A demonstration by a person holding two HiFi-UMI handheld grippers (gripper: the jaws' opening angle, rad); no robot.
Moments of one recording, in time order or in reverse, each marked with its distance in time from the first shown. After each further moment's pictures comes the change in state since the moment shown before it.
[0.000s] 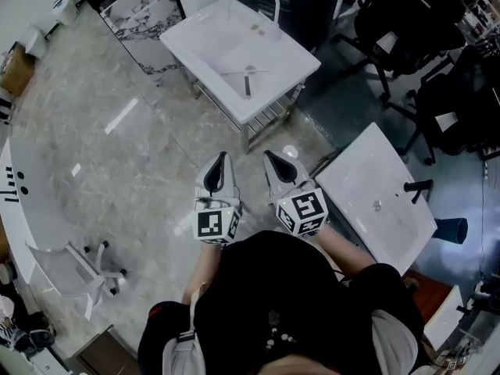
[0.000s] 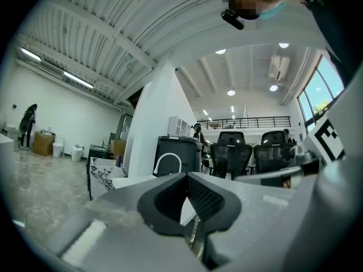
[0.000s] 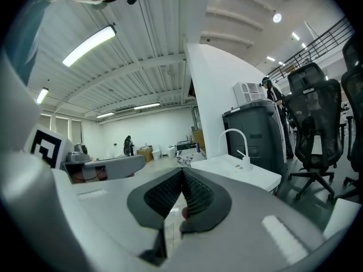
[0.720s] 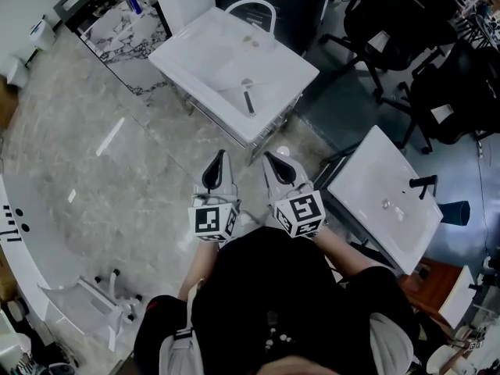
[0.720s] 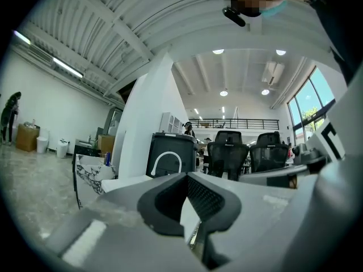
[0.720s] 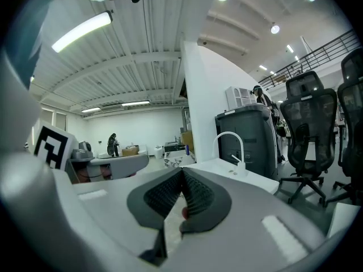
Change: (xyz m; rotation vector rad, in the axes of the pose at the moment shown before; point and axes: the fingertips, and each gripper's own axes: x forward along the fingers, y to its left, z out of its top) left arm 0.074 0.075 0.009 0.003 0.027 -0.146; right arm 0.086 -0.003 0.018 -0.017 -0.016 -0.147
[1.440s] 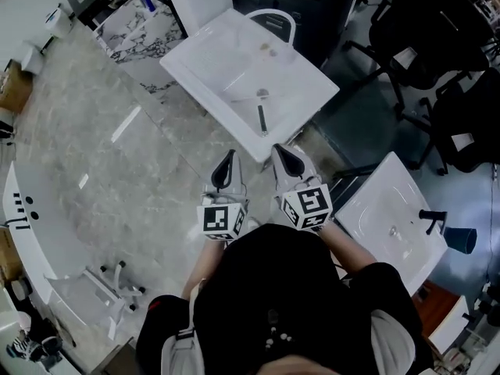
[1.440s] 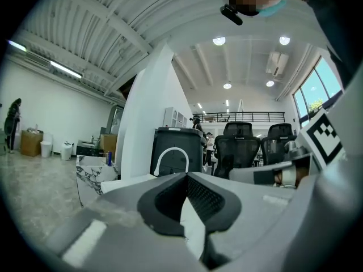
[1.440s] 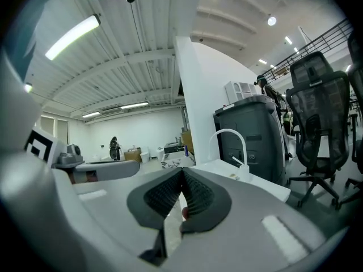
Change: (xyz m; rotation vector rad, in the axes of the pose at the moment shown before) left arm 0.094 0.019 -0.007 0.026 0.047 0.054; right arm 0.090 -0.078 0.015 0.039 0.004 0.048
